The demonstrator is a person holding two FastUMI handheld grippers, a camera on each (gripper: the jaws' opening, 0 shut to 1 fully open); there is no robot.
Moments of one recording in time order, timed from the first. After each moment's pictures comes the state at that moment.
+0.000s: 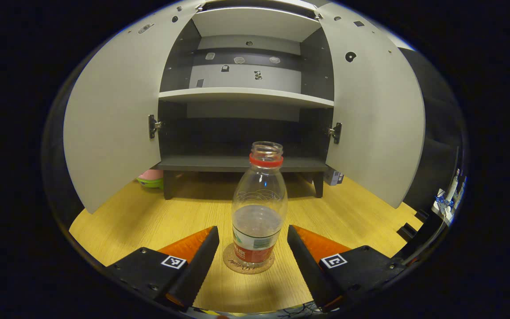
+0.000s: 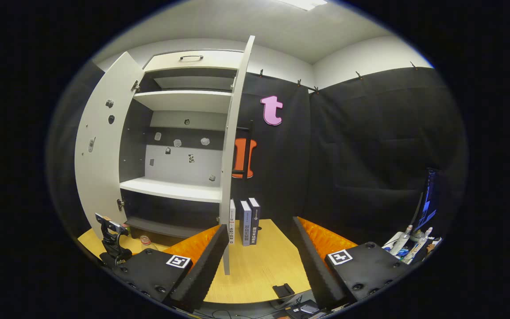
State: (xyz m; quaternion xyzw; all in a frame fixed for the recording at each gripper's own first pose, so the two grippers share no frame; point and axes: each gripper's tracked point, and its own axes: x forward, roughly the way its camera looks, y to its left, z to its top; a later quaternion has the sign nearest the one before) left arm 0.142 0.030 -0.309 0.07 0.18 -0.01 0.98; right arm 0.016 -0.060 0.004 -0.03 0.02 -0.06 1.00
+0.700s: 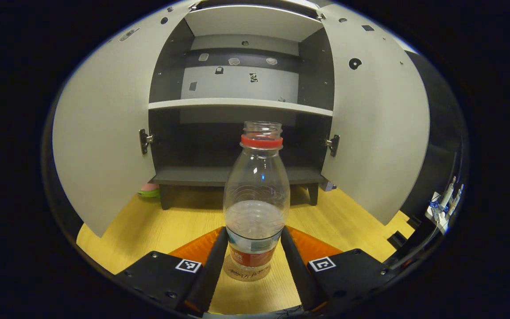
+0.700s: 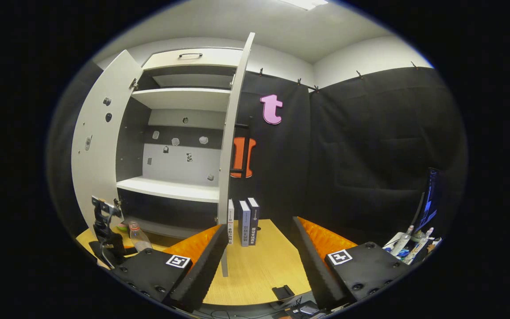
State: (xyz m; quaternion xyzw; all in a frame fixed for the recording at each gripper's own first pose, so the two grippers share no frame) left arm 0.154 0.015 -0.243 0.06 0.19 -0.04 0.98; right arm 0.034 -0.054 0.000 -0.02 0.02 -0.05 1.00
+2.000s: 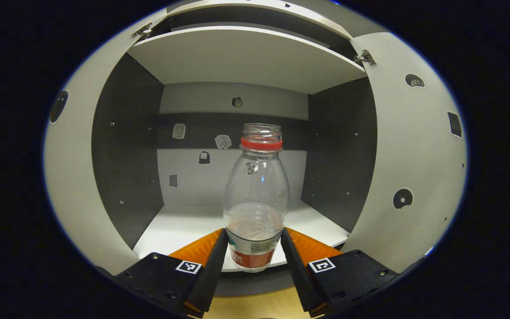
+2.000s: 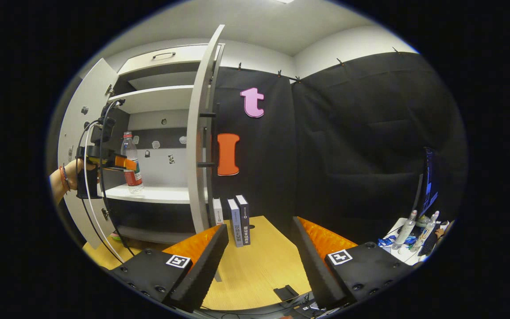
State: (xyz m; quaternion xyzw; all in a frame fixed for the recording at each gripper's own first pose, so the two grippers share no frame) left arm 0.371 -0.001 0.021 0.07 0.09 -0.08 0.99; right arm 0.066 -0.104 -0.019 0.03 0.03 -0.10 0.99
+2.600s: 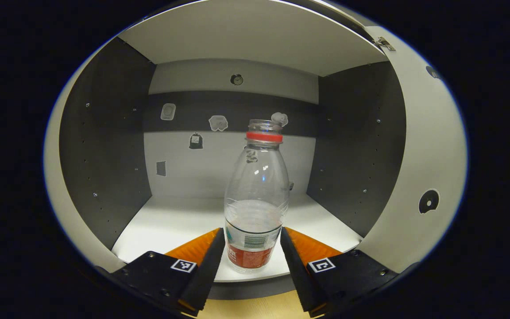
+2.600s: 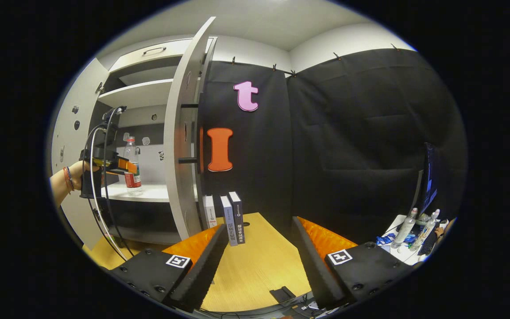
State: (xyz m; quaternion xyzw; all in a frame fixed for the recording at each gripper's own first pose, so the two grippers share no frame) left arm 0.418 -0.007 -0.014 0.06 0.14 -0.07 0.99; right arm 0.090 -0.117 -0.028 0.03 0.05 -0.11 0.99
